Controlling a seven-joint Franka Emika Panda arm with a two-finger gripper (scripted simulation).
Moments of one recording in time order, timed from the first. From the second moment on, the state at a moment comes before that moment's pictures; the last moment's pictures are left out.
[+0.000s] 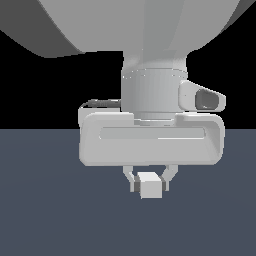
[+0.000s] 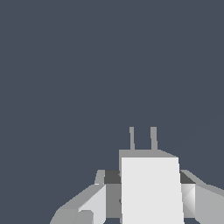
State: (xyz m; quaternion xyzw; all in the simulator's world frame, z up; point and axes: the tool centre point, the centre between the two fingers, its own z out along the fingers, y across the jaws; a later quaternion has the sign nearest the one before) arm -0.099 -0.033 0.012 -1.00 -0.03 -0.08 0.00
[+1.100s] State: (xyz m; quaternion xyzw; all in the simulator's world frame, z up) arm -0.017 0.045 0.071 -1.00 -0.05 -0.08 0.00
